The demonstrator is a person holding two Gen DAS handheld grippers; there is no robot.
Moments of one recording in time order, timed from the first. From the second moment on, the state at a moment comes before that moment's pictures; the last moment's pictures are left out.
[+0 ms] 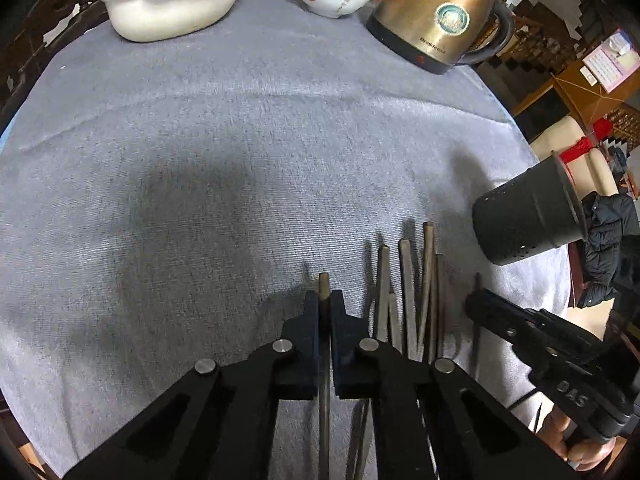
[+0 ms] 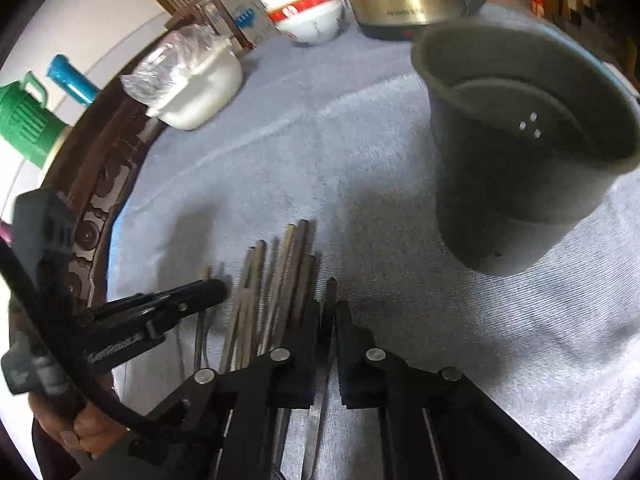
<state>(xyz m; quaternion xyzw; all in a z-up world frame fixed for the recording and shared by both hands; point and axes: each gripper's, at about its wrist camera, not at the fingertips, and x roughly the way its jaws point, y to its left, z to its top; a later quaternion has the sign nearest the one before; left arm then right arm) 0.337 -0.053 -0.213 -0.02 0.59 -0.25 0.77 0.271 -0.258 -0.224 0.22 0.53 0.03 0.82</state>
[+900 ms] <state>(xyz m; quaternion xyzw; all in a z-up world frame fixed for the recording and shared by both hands) 0.276 -0.094 0.043 0.00 0.35 -0.31 0.88 0.169 -0.348 -0.005 0.24 0.17 -0.01 0.95</state>
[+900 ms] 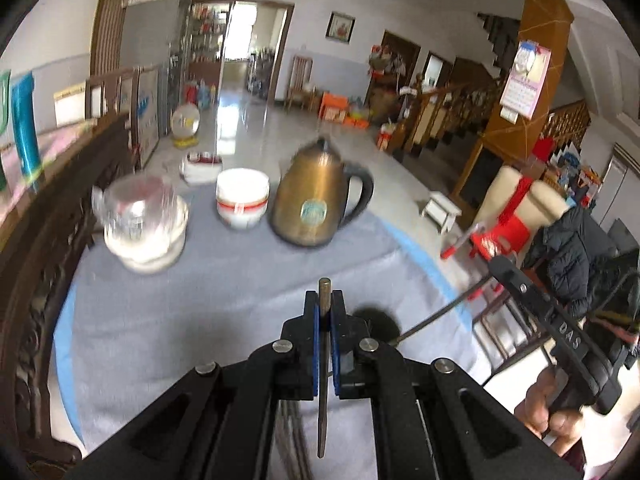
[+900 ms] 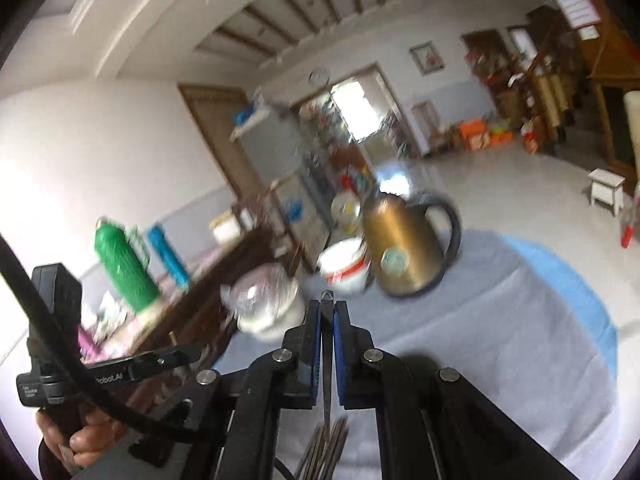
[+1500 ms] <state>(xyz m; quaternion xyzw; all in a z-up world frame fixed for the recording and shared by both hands) 0.310 -0.195 0.026 -0.04 0.27 -0.27 0.92 0.183 -0.382 0.000 0.19 0.17 -0.10 0.96</state>
